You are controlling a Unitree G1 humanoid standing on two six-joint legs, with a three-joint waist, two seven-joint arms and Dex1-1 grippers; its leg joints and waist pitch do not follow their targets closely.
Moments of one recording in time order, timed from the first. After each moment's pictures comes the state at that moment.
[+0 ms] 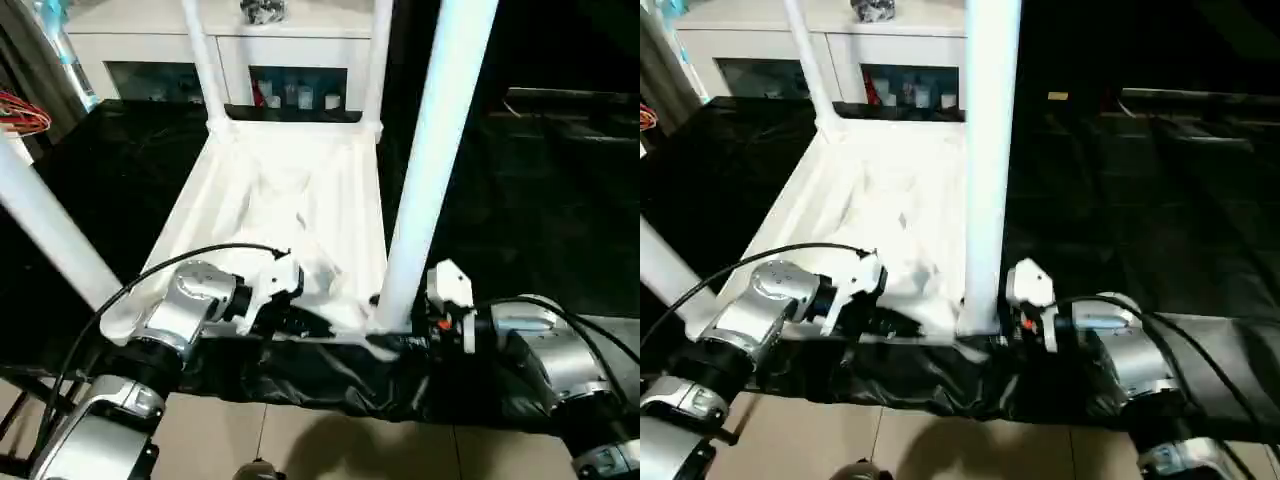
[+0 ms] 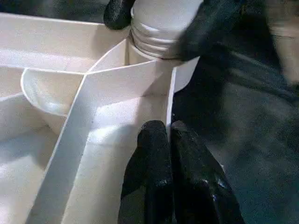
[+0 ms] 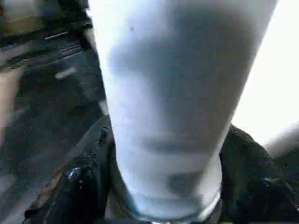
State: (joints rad) left arm -0.62 0.27 -0.25 0.72 0.02 0.01 -1.19; right arm -0.38 -0.30 0.11 0.51 0.15 0.01 0.96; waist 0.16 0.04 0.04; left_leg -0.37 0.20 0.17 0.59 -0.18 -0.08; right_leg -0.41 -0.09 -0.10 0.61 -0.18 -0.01
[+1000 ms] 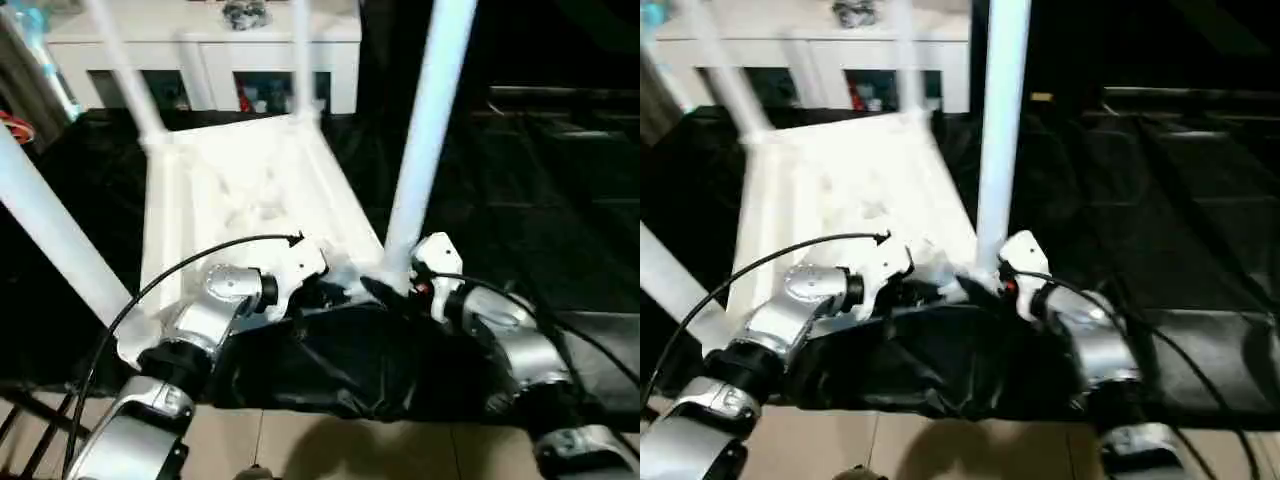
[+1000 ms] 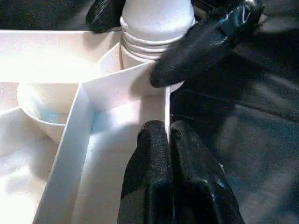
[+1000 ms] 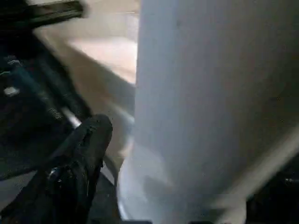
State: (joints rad) left arm -0.59 0.22 -0.24 0.67 0.04 0.02 -1.14; right arm -0.39 -0.30 0.12 0.52 0.09 -0.03 0.91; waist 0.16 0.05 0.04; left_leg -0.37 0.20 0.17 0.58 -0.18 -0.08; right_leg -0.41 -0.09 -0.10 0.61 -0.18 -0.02
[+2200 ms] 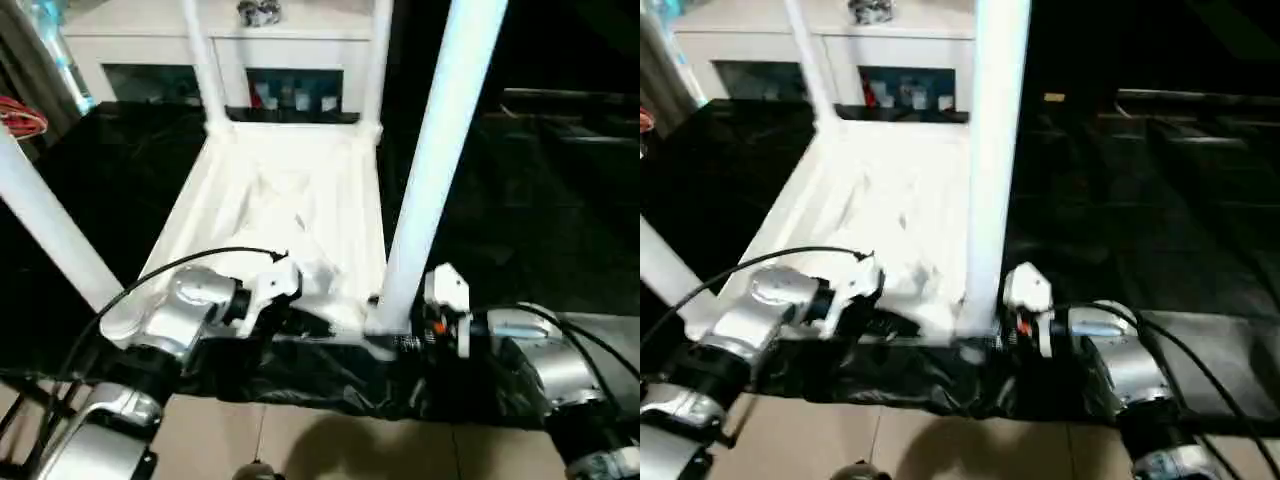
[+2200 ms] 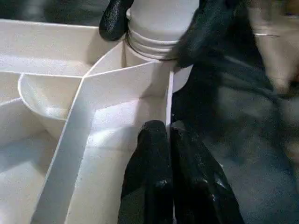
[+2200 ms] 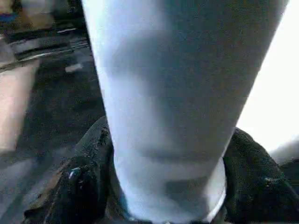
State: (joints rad) left arm -0.56 0.28 -0.24 0.65 0.01 -0.01 -1.22; right arm -0.35 -0.31 0.12 0.49 0.16 -0.02 1.02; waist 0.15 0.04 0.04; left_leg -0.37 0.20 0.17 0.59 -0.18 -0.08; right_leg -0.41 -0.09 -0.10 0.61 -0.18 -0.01
